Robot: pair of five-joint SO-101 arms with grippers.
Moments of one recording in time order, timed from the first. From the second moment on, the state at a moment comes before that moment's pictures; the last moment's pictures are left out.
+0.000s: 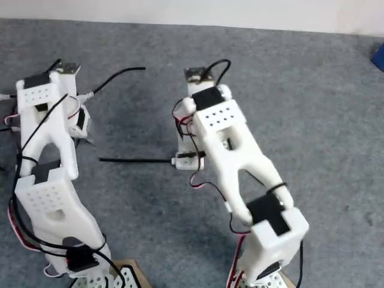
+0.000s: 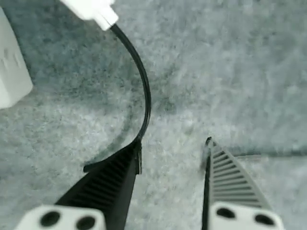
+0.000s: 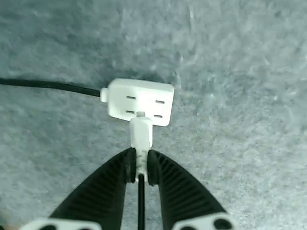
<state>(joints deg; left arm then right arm) -24.1 31.4 -17.9 86.4 -10.4 -31.2 11.9 -8.3 89.8 -15.7</state>
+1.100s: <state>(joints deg) -22.5 31.4 -11.2 76.4 -8.0 -29.0 21.1 -24.0 99.9 -11.2</state>
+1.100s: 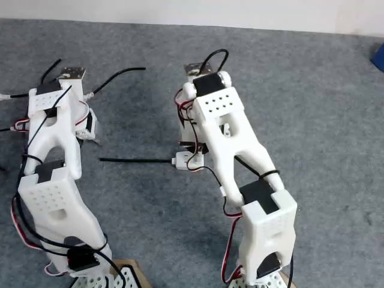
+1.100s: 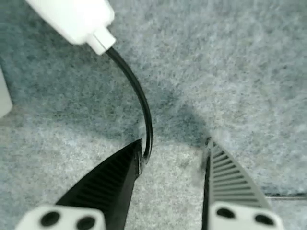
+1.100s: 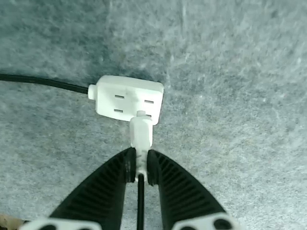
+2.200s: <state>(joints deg) -22.5 31.3 -7.2 72.9 -8.0 -26.3 21.1 -23.8 99.7 -9.2</state>
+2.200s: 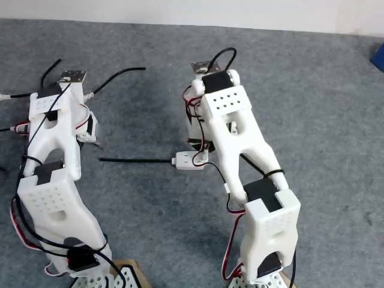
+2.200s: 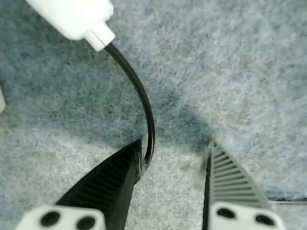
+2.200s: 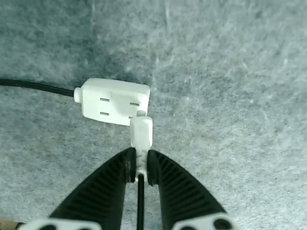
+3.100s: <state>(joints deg) -21.8 30.5 -7.2 72.8 -7.9 -29.2 21.1 -23.8 98.1 -9.2</state>
